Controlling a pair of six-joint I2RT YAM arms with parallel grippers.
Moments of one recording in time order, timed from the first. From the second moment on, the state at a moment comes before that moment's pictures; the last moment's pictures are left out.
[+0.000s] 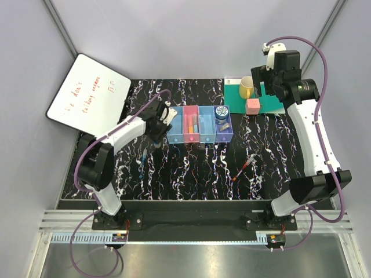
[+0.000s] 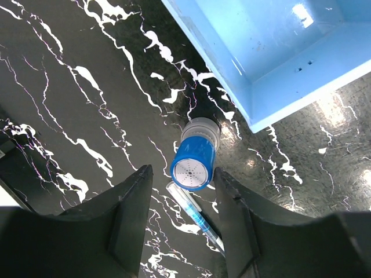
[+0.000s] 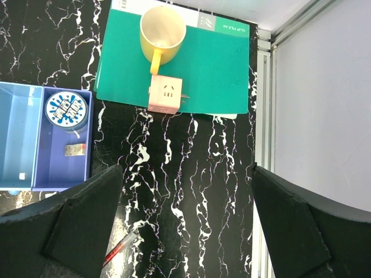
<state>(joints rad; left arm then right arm) -0.43 1.73 1.25 -0.65 -0.08 0.27 0.17 1.54 1.86 -0.88 0.24 -0.17</state>
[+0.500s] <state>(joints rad) -0.42 1.77 1.25 -0.63 -0.06 0.28 0.17 1.54 1.86 -0.88 0.22 -0.16</state>
